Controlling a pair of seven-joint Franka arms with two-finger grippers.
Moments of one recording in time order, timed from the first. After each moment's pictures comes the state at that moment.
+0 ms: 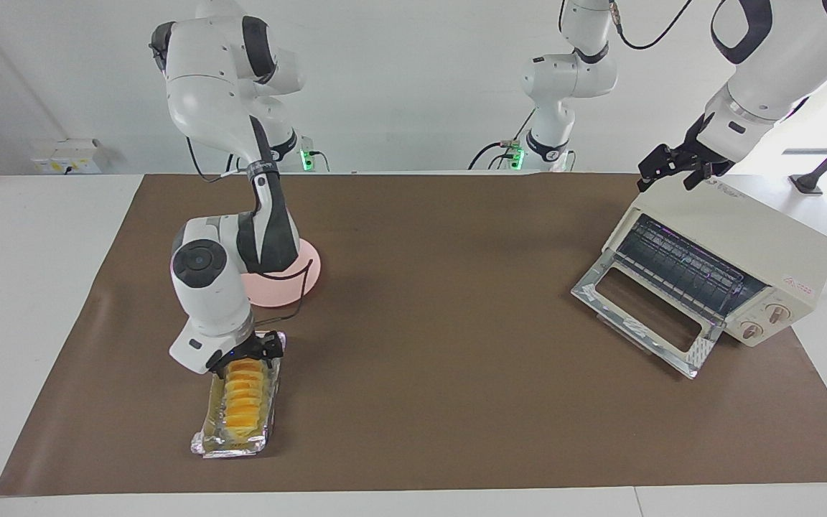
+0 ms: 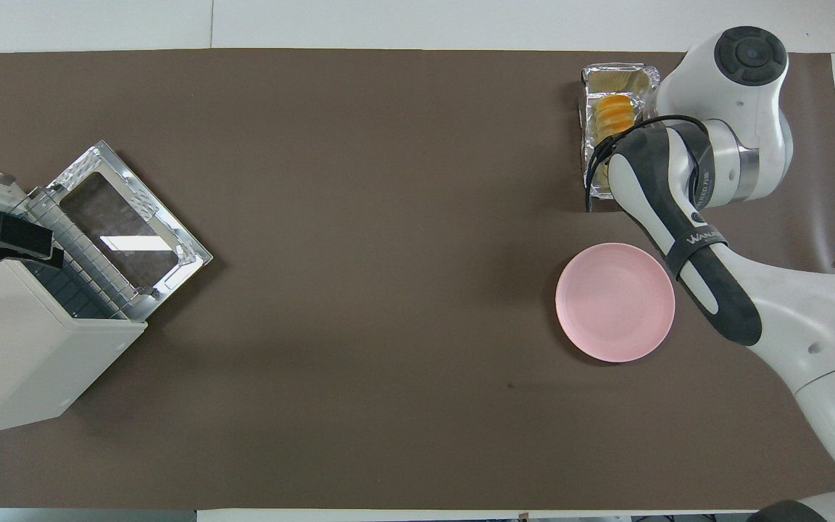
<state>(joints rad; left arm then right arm) -0.05 -0.03 0.04 -1.63 -0.07 1.45 -0.02 0.10 0.61 0.01 -1.46 -0.14 2.15 -0.06</state>
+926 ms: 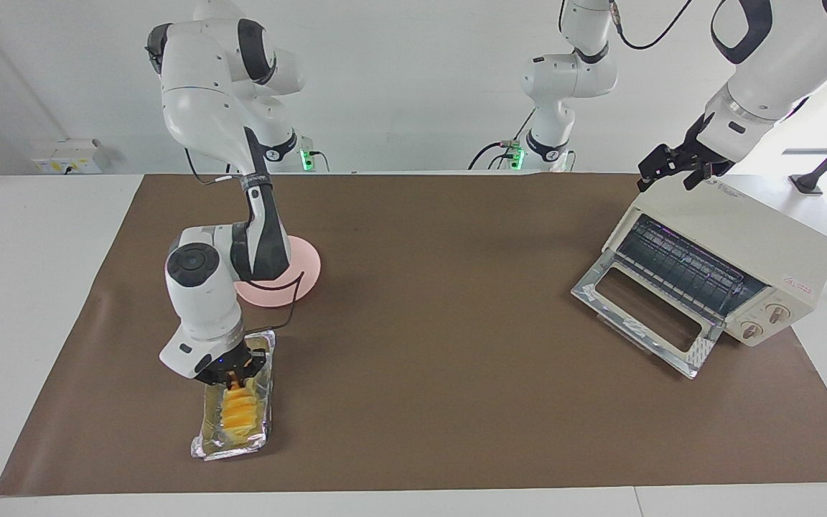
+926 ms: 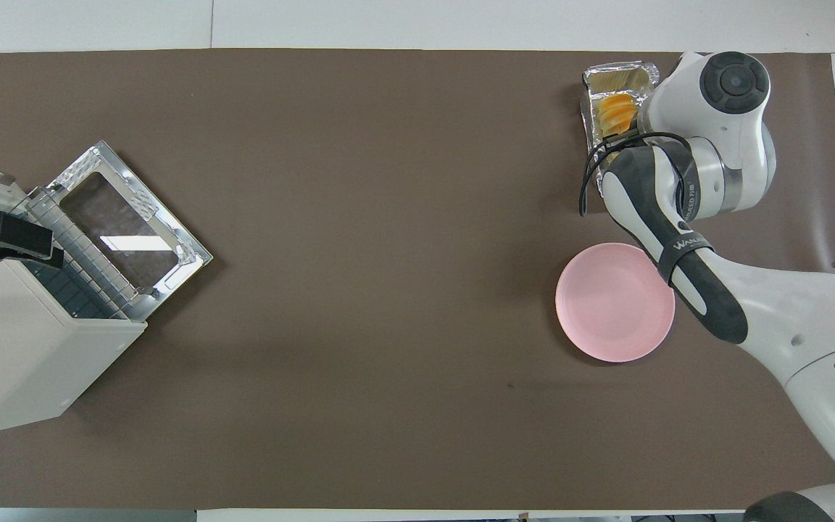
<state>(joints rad) -0.05 -0.03 0.04 -1.63 -0.07 1.45 -0.02 0.06 0.62 0.01 -1.53 -0.16 2.30 -0.07</state>
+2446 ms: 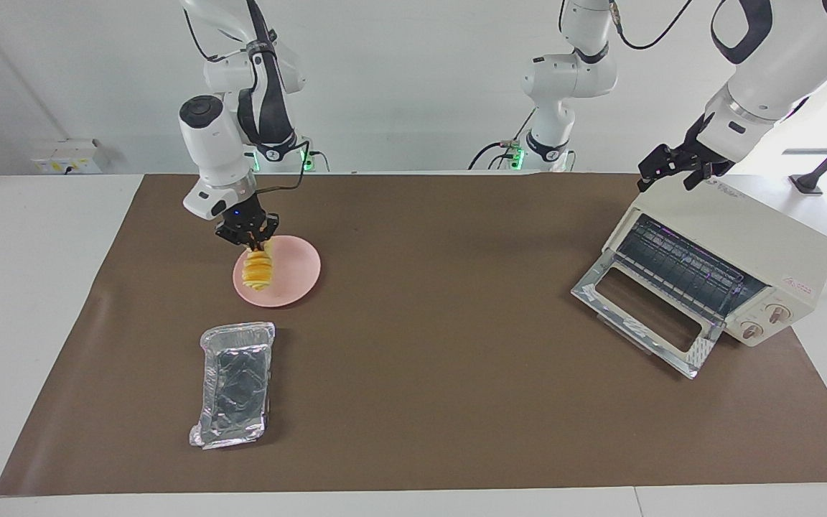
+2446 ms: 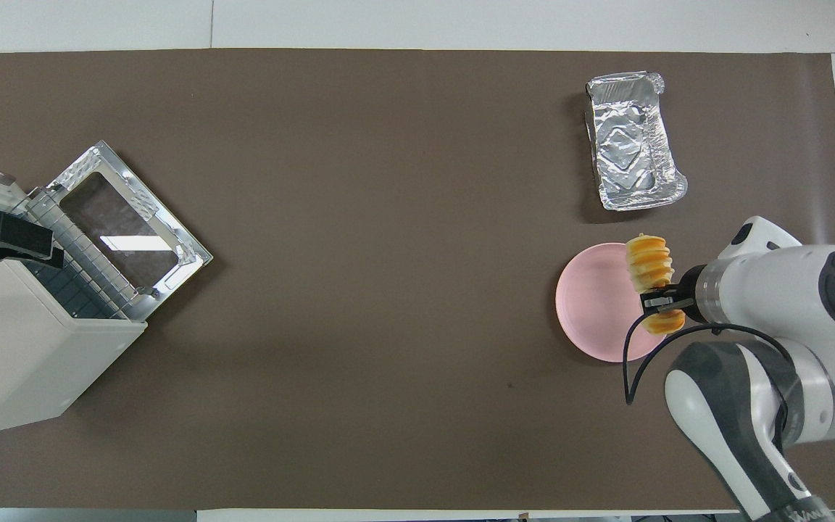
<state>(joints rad) -0.05 -0.03 0.04 -1.63 -0.07 1.45 -0.02 0.08 -0.23 0.03 -2.57 0.01 2.46 -0.08</state>
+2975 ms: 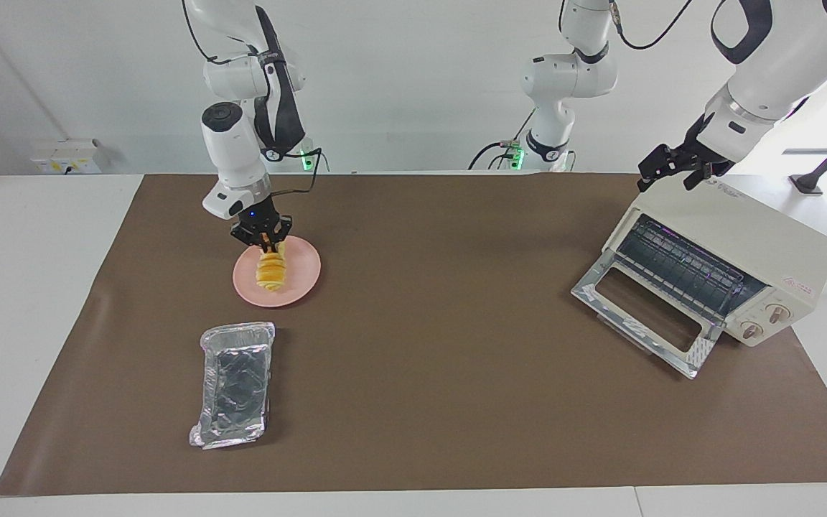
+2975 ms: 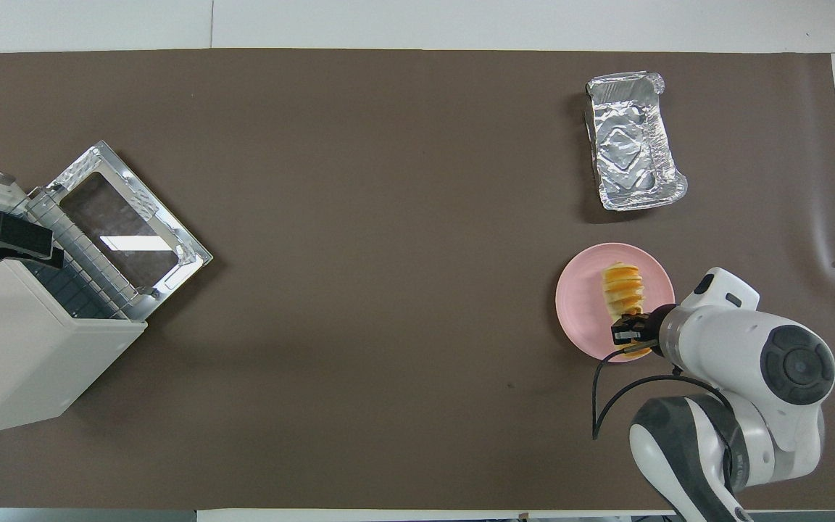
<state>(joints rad) -0.05 -0.03 0.04 -1.63 -0.07 1.45 -0.02 0.11 -0.23 0.03 -2.64 0.01 2.52 -0.03</state>
